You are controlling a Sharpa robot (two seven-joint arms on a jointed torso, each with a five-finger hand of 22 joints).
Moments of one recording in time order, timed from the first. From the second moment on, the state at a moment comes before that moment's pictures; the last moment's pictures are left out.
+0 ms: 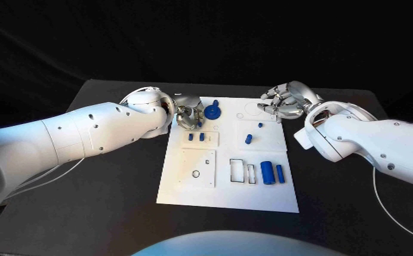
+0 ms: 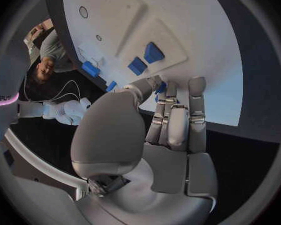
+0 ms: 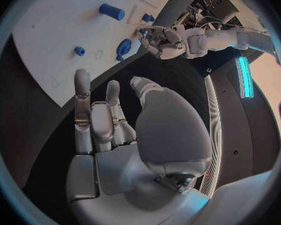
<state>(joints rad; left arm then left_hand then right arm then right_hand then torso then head) 1.20 -0.66 -0.06 1.29 -1.43 -0.02 -0.06 1.35 -0.21 0.54 0.01 0.23 0.97 0.13 0.33 0.36 1.08 0.07 0.38 0.10 1.44 0.00 1.41 1.10 0.17 1.28 0.10 0.54 1.31 1.25 -0.88 -0.15 1.60 -0.89 -0.56 -0.17 1.30 -0.21 0.32 0.29 0.35 0.82 0.15 0.27 0.38 1.01 0.07 0.82 0.54 1.39 0.00 1.30 1.06 0.17 1.15 0.11 0.59 0.87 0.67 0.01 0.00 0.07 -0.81</state>
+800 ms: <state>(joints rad) 1.20 -0.66 -0.06 1.29 -1.45 0.00 -0.06 1.33 -0.23 0.52 0.00 0.24 0.88 0.13 0.26 0.34 1.01 0.10 0.35 0.10 1.40 0.03 1.40 1.05 0.17 1.23 0.12 0.46 1.31 1.25 -0.88 -0.15 1.60 -0.90 -0.56 -0.18 1.30 -0.21 0.32 0.29 0.35 0.82 0.15 0.27 0.38 1.01 0.07 0.82 0.54 1.39 0.00 1.30 1.06 0.17 1.15 0.11 0.58 0.87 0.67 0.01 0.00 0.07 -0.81</state>
